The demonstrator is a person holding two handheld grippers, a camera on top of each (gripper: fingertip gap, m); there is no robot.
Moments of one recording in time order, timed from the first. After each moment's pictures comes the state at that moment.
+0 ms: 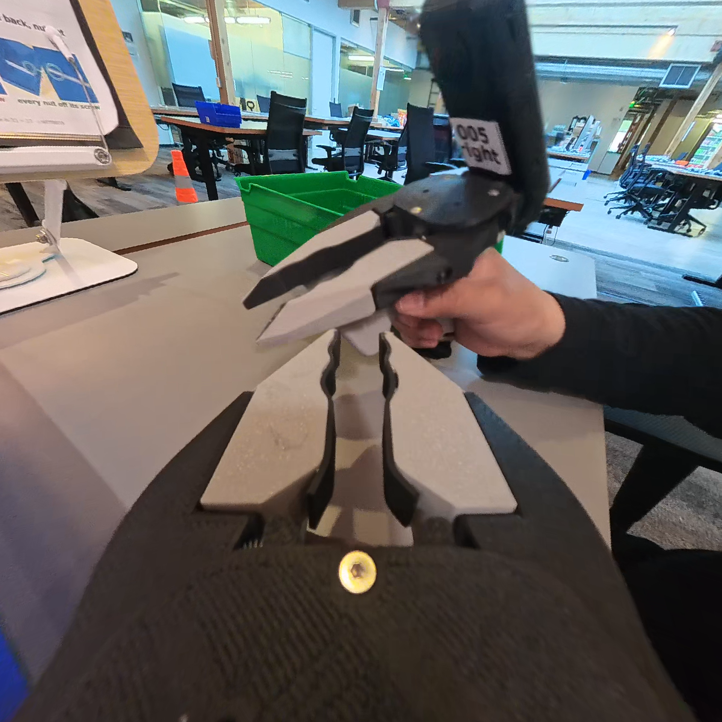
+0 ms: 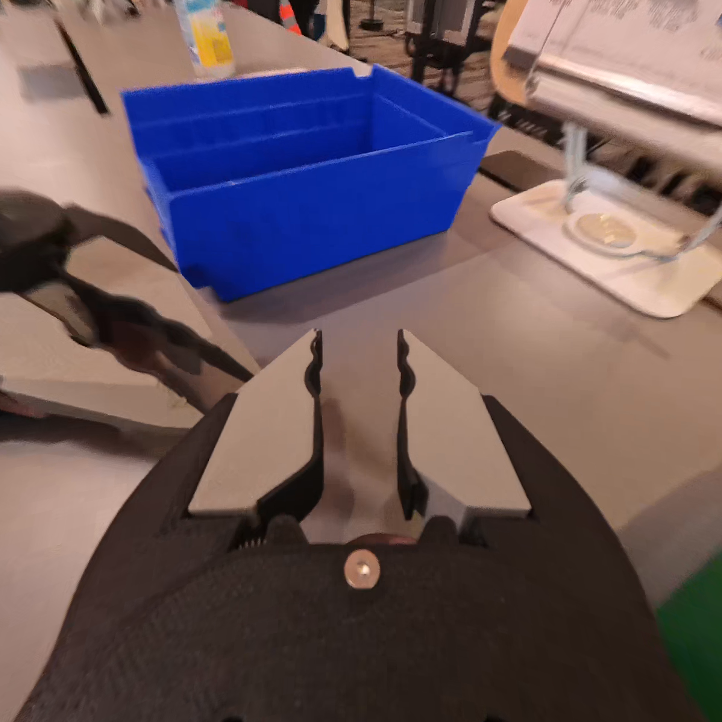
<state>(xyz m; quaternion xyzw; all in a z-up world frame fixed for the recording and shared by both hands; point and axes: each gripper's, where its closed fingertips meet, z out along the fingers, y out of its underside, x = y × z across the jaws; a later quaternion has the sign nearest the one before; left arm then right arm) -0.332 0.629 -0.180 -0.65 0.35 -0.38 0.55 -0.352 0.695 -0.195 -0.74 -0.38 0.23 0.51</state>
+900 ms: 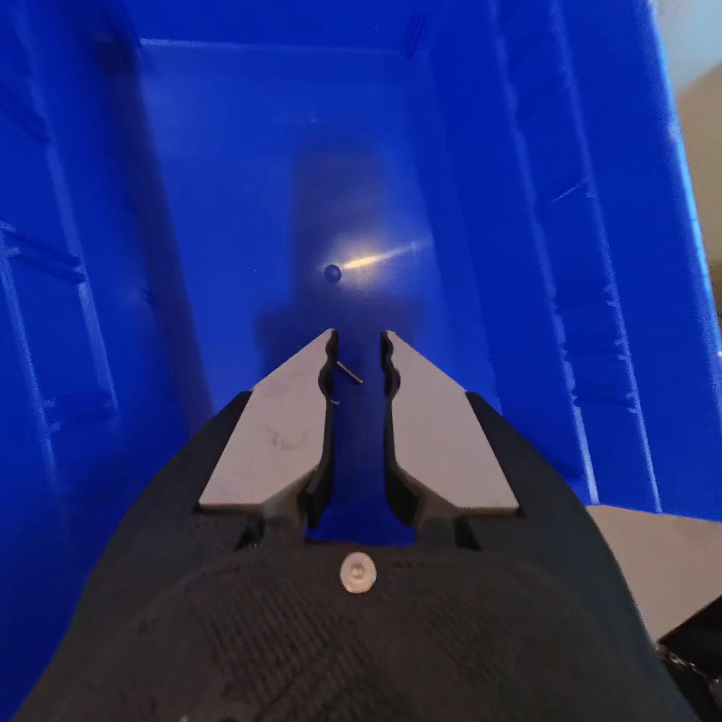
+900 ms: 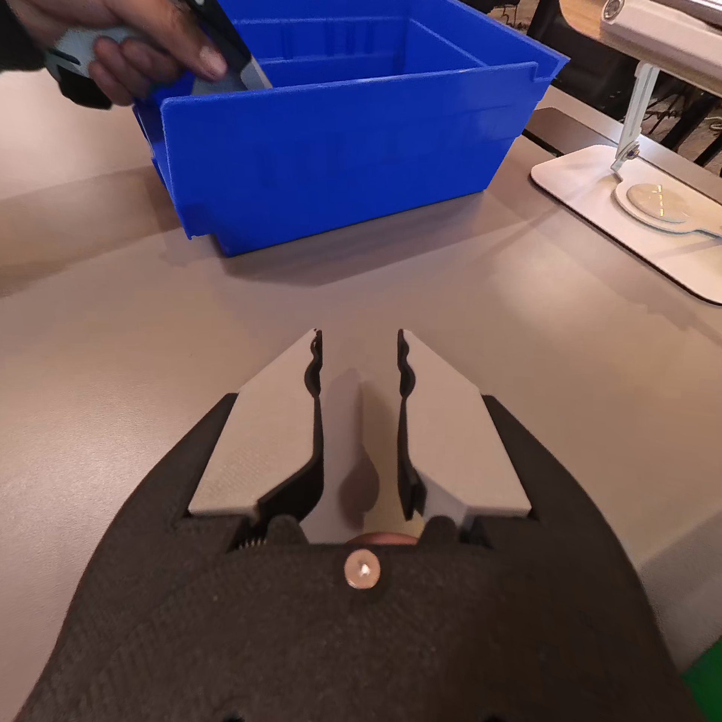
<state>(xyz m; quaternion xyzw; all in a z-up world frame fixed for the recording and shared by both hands) -0.573 0.762 -0.252 -0.94 0.12 -0.17 0.27 -0.368 0.684 -0.232 -0.74 -0.41 0.21 0.48</state>
